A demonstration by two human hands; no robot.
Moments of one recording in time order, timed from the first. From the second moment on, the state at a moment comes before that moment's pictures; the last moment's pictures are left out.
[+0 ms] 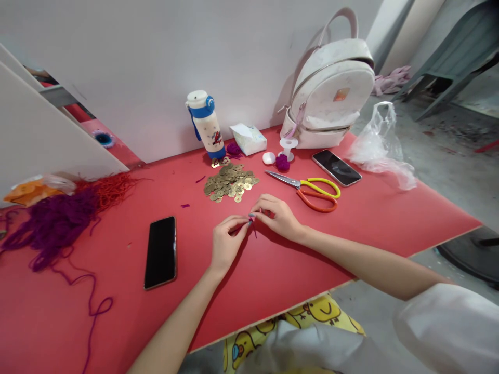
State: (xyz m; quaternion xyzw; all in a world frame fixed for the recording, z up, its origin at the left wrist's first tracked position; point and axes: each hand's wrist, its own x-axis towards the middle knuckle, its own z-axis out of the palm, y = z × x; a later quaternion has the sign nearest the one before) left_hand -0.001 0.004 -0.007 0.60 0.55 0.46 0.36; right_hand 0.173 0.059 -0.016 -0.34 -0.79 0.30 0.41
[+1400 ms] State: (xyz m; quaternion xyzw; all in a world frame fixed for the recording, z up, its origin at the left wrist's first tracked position) left_hand -0.003 0.009 -0.003 0.59 0.51 0.47 0.41; right_hand 0.174 0.069 -0.017 -0.31 -0.70 0.51 0.40
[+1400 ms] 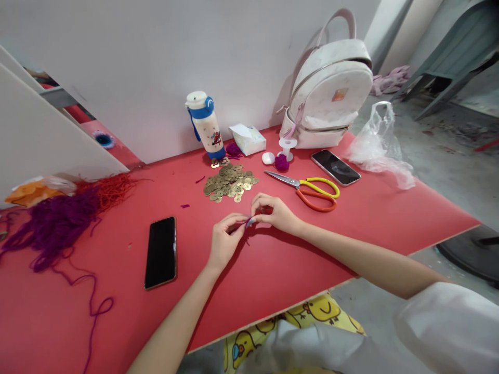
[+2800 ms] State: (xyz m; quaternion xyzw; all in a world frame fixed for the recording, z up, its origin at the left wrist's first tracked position) left_hand -0.004 0.008 -0.006 0.44 0.57 0.52 0.45; right_hand 0.170 0.061 -0.027 -0.29 -0.81 0.34 0.39
